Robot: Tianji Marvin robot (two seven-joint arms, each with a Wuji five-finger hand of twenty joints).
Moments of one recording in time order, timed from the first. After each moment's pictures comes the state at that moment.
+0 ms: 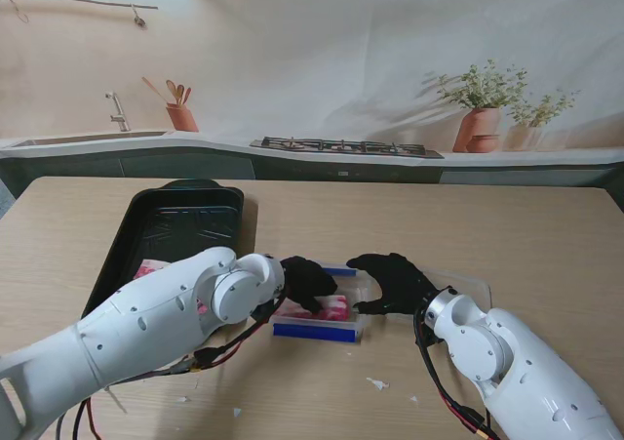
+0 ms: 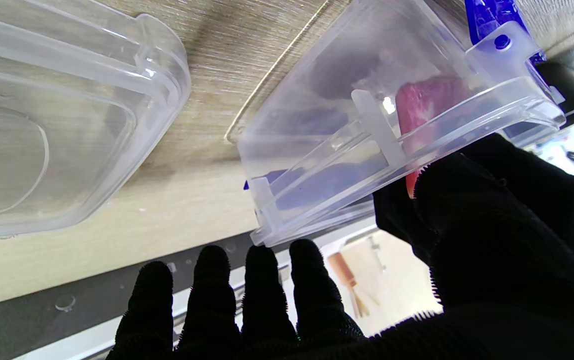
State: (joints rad) left arm 0.85 -1.12 -0.38 -1.30 0.51 -0.01 -0.36; right arm -1.47 -1.05 1.16 -1.43 -0.72 -0.27 0.09; left_hand 0.91 -0.45 0.65 -0.18 0.65 0.12 0.97 0.66 0.90 0.14 0.68 0.96 0.73 0.23 0.98 0.92 0.16 0.34 1.08 0.57; right_hand 0.43 -0.43 0.55 -0.16 0.21 0.11 0.27 0.34 0.20 0.06 0.35 0.21 0.15 0.03 0.30 0.22 -0.03 0.06 0.32 0.63
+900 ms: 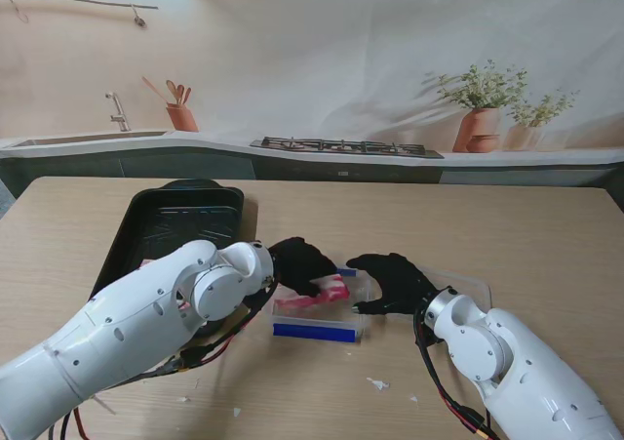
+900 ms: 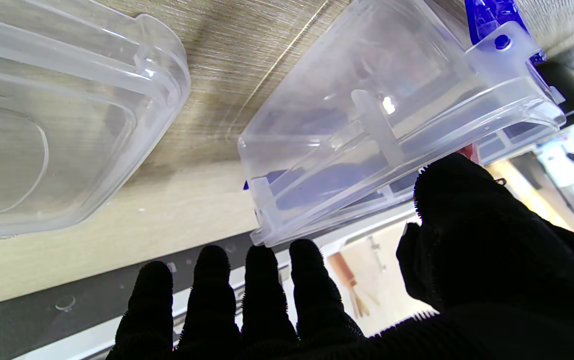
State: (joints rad) left arm 0.94 -1.07 -0.55 -1.44 0.64 -0.10 -0.34; right arm -1.47 -1.05 1.16 -1.43 -0.72 -0.27 0.09; left_hand 0.91 -0.45 0.68 -0.22 0.65 0.12 0.97 0.71 0.92 0.14 0.68 1.03 0.78 0.23 1.00 1.00 0.18 0.34 1.08 0.57; right_hand 0.43 -0.43 0.55 -0.16 0.21 0.11 0.27 0.34 0.20 0.06 0.35 0.21 0.15 0.03 0.30 0.22 -0.03 0.06 0.32 0.63
